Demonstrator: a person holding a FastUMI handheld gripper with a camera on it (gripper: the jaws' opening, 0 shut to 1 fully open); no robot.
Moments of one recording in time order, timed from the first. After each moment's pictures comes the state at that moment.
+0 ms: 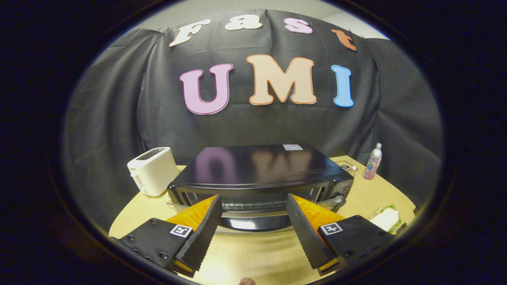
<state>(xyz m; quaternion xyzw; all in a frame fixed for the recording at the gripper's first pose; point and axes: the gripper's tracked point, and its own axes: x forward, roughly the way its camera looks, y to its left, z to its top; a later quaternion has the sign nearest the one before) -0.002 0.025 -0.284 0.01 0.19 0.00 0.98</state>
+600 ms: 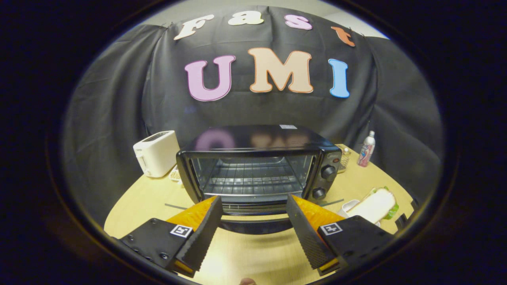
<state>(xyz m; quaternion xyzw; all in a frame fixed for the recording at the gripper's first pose) -0.065 0.019 -0.318 0.00 0.23 0.00 0.97</state>
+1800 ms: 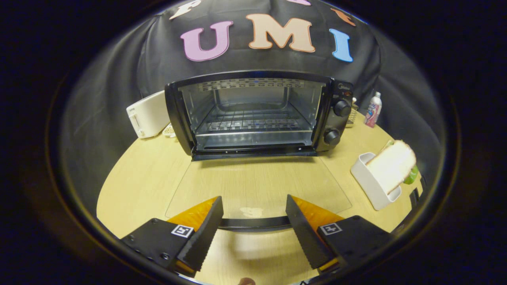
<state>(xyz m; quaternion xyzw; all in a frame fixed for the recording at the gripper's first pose) -0.104 0.018 -0.410 0.00 0.35 0.00 0.94</state>
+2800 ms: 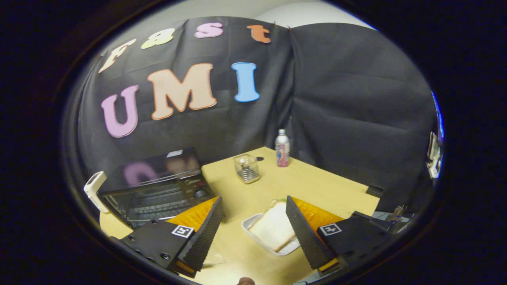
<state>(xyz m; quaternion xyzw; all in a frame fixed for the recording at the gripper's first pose) -0.080 -0.249 -0.272 0.09 0.17 -0.27 0.94</state>
